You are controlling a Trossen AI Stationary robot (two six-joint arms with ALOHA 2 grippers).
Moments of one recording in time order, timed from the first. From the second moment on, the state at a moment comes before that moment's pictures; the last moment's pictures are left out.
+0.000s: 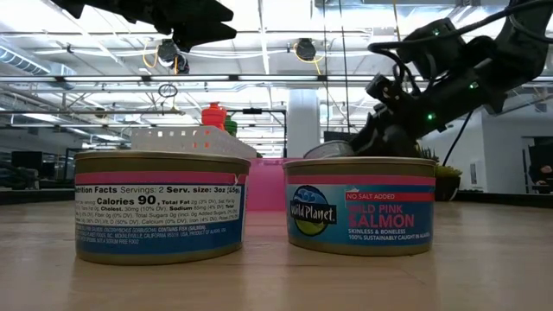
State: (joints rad) left arm -0.11 1.13 0.68 0.24 -0.16 0.07; right arm -0.08 1.45 0.36 0.64 0.39 -0.35
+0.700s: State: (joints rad) left arm -0.11 1.13 0.68 0.24 -0.16 0.07; right arm -0.10 1.32 0.36 0.61 0.21 -0.09
